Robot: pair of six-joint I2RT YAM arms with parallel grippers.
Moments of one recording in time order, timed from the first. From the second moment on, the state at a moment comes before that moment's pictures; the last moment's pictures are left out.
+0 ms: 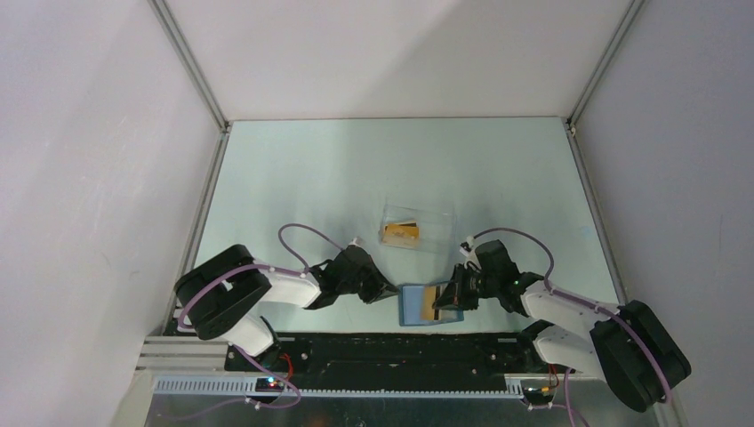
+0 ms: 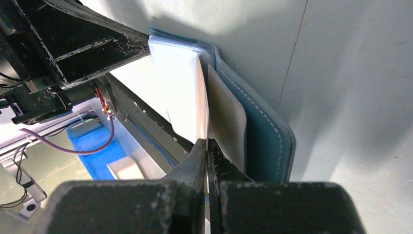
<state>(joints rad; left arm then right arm) -0.90 1.53 0.40 0.39 0.13 -1.40 0.55 1.09 0.26 -0.03 -0.56 0.84</state>
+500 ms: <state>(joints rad) -0.90 1.57 0.44 0.39 0.14 -1.36 0.55 1.19 0.33 -0.11 -0.60 0.77</state>
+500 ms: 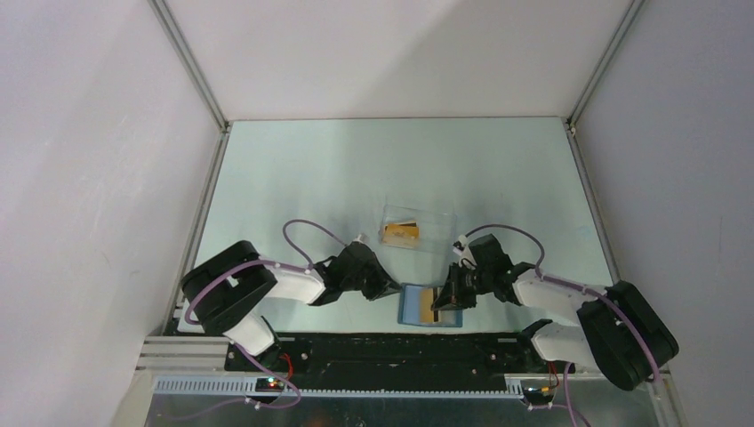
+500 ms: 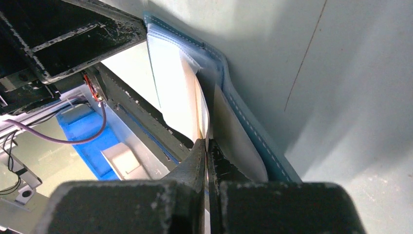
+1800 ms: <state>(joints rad) -0.89 1.57 0.45 0.39 0.13 -1.36 0.72 1.40 0.57 -0.23 -0.56 0.84</state>
